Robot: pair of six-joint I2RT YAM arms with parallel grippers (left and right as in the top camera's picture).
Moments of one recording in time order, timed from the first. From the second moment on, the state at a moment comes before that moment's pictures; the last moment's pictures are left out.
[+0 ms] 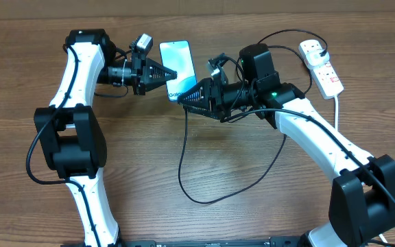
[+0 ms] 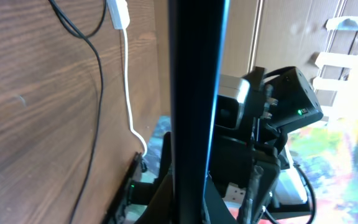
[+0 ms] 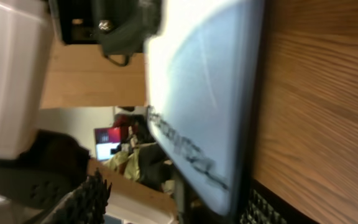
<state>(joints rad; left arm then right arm) 0.02 2.25 1.95 -1.66 1.43 0.41 0.41 1.73 1.25 -0.24 -1.08 0.79</state>
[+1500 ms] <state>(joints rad) -0.07 2.45 1.95 -1.50 1.06 0.67 0.19 1.73 1.25 -0.67 -0.87 0.36</state>
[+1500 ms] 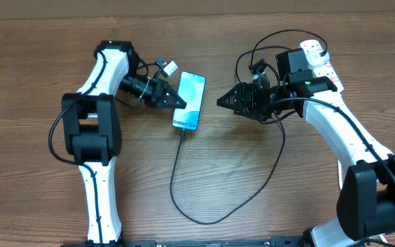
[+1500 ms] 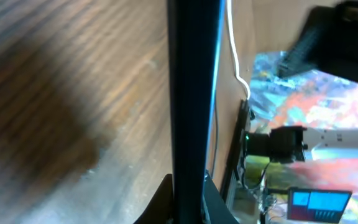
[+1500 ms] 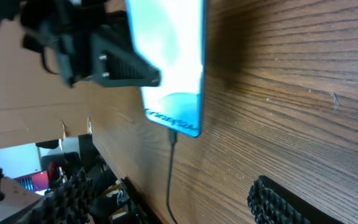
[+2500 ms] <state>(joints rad) -0.07 2.54 1.95 -1.35 1.03 0.42 0.19 1.73 1.25 -0.67 -0.87 0.36</state>
